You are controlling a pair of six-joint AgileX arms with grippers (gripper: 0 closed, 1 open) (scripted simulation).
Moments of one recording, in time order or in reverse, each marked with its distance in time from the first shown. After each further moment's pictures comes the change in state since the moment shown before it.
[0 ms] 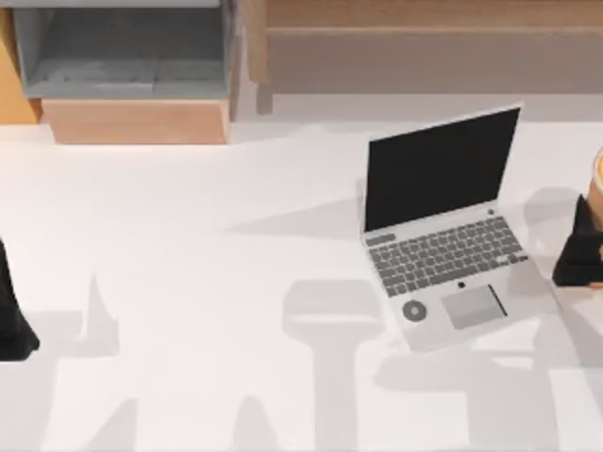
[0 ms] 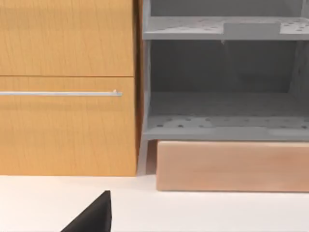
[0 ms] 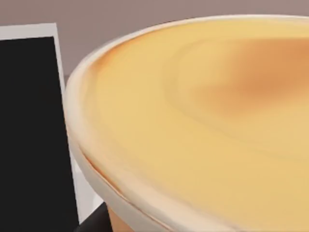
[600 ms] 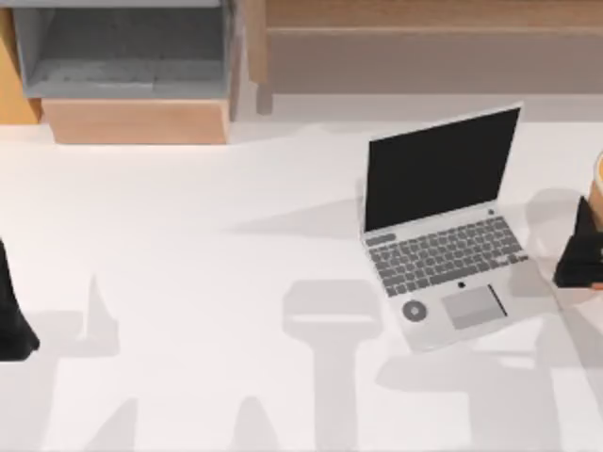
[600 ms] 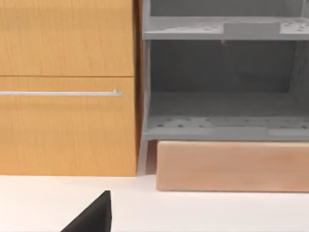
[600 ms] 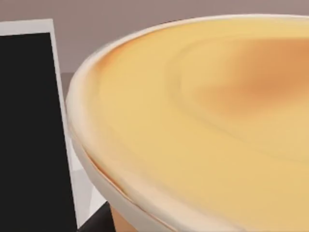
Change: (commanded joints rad) left arm 0.000 0.000 0.000 0.000 0.000 0.000; right arm 0.000 0.000 0.000 0.000 0.000 0.000
